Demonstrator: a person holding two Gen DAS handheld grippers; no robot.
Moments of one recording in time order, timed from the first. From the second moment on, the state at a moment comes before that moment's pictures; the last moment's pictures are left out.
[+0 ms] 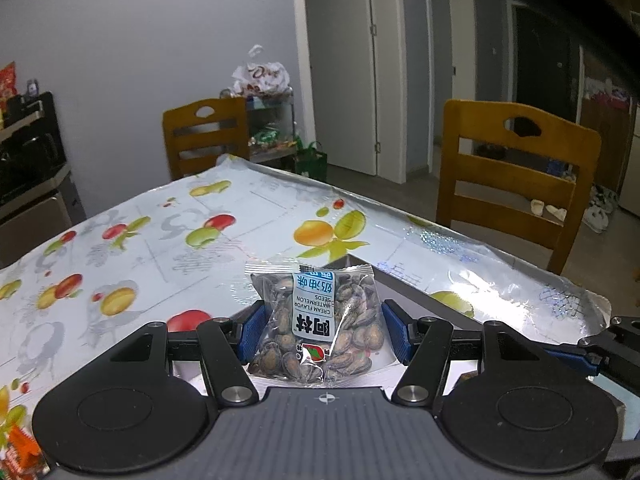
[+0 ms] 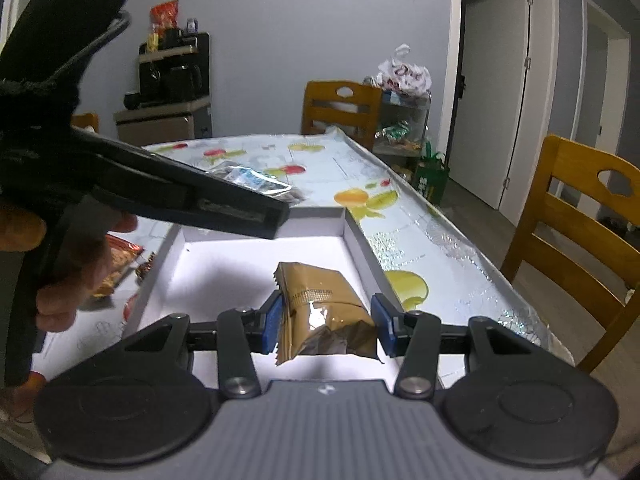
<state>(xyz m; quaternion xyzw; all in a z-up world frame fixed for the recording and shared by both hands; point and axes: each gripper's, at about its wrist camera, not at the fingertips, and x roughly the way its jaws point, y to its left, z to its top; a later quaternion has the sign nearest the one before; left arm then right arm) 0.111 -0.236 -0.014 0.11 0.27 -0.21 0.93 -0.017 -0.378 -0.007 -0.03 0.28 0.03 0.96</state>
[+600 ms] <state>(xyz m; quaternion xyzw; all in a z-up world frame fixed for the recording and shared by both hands) 0.135 -0.271 -0.048 0.13 0.31 -0.22 0.91 0.023 -0.371 -0.038 -0.06 0.34 0.01 0.94</state>
